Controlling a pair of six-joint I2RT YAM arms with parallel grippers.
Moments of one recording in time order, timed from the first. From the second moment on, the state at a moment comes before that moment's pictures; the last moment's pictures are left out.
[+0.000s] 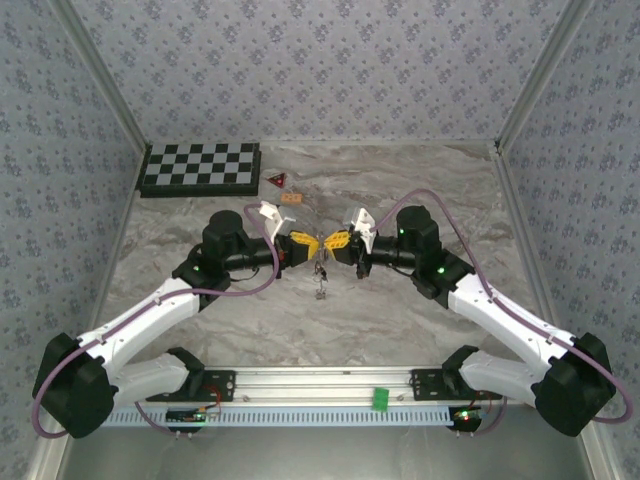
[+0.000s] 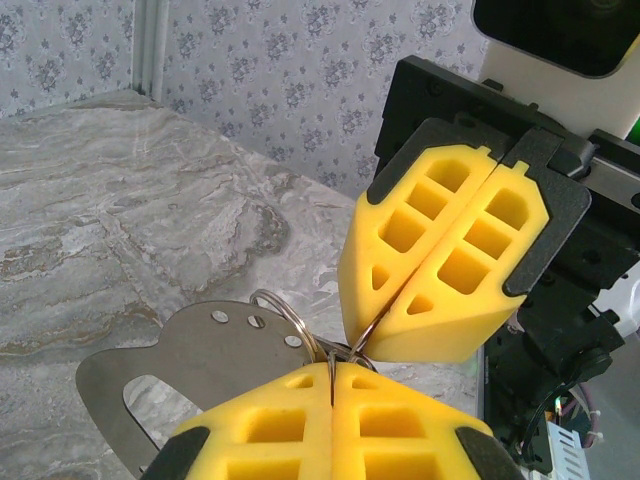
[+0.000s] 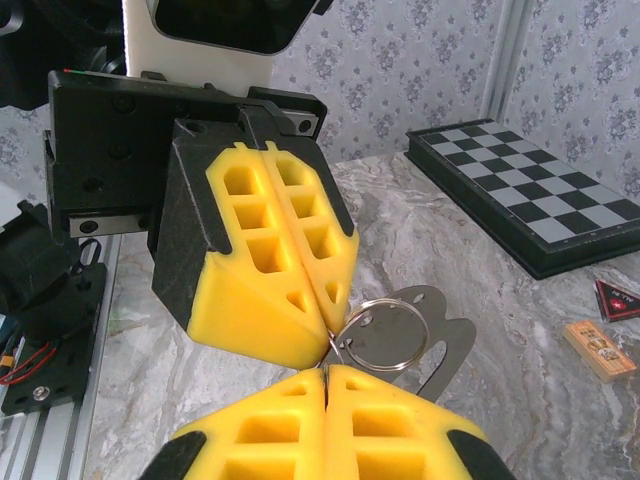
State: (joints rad) left arm -0.64 1.09 0.71 0.18 0.66 -0.22; right arm 0.65 1.08 0.78 0.06 -0.62 -0.15
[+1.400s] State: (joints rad) left arm -0.64 1.09 0.71 0.18 0.66 -0.22; right arm 0.65 1.07 0.76 0.07 -0.59 -0.15
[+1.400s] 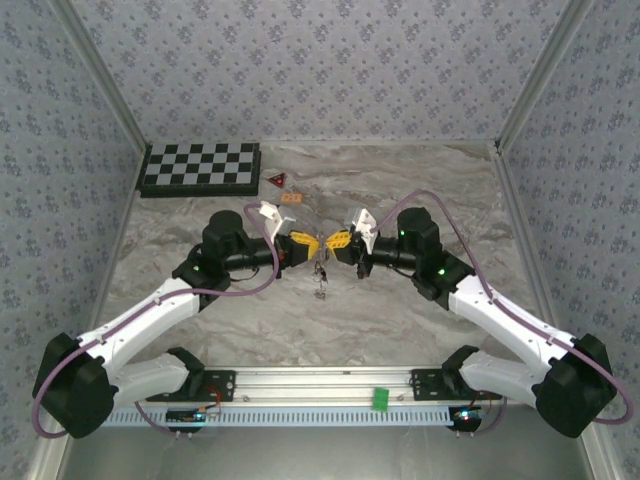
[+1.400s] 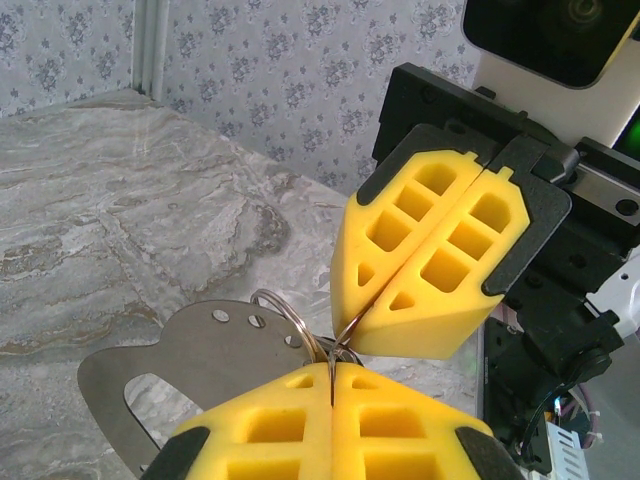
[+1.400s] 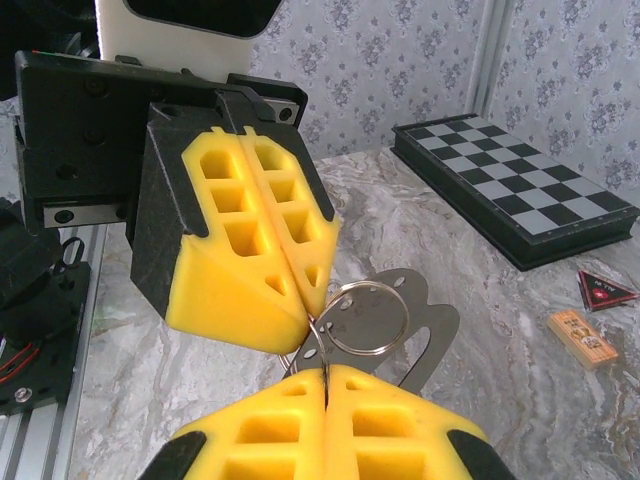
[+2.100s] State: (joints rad) left arm -0.64 1.09 0.71 0.18 0.66 -0.22; right arm 0.65 1.07 0.76 0.07 -0.59 -0.15
